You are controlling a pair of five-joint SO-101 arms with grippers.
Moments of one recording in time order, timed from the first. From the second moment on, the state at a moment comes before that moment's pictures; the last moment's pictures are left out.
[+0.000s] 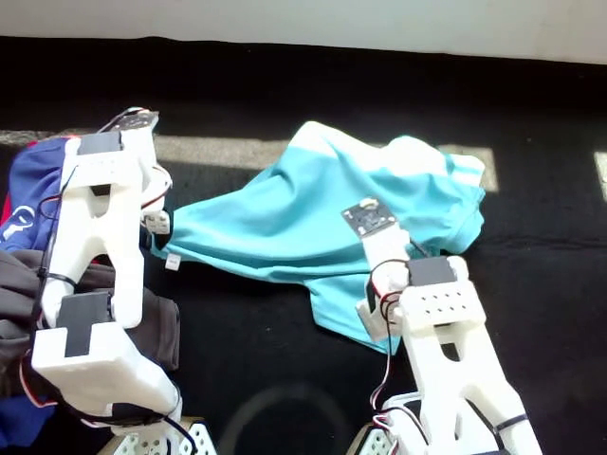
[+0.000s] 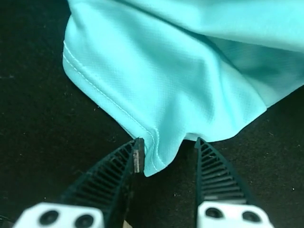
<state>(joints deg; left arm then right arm) -14.3 9.7 5.3 82.0 -2.8 -15.6 -35.3 54.7 72.0 19.7</state>
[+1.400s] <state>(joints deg) -11.3 9.8 -2.4 89.2 -2.8 5.5 -40.2 43.0 60.6 22.1</state>
